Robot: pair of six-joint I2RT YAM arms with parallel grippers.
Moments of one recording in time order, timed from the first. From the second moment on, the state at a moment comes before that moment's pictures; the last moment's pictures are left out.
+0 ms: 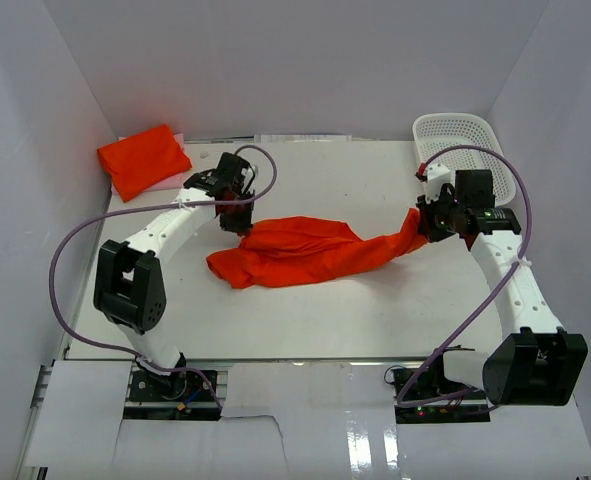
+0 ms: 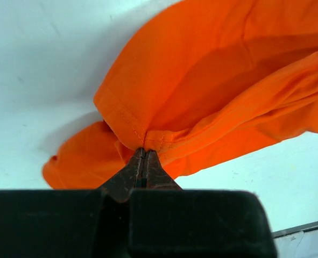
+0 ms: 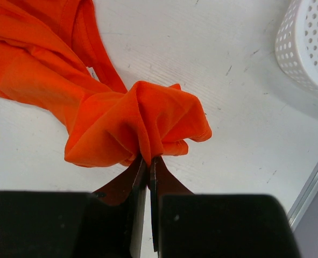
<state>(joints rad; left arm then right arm) -0.41 1.71 1.46 -0.80 0.00 -0.25 0.04 1.22 1.10 -0.71 -0.29 -0.35</state>
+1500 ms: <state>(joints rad) -0.22 1.65 1.18 -0.68 0.36 -0.40 0.03 1.28 1.11 -0.81 -0.28 -0.37</state>
